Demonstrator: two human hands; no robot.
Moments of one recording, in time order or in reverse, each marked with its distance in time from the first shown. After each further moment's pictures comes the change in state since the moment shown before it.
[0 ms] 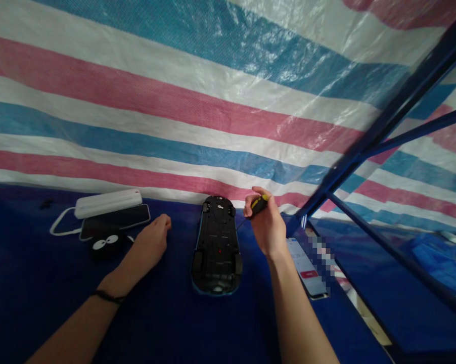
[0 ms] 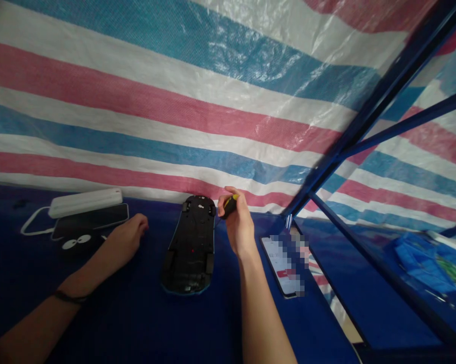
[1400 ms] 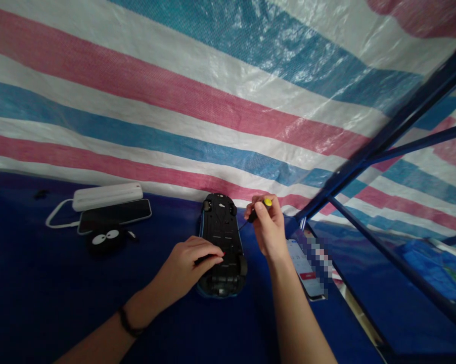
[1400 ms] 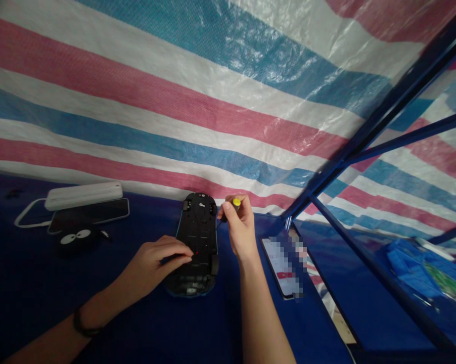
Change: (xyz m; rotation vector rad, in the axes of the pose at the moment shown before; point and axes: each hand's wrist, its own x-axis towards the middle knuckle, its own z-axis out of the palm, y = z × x) left_hand -0.035 0.082 0.004 -0.724 -0.007 0.398; right_hand -0.001 0.013 0.004 -0.169 0.039 -0.066
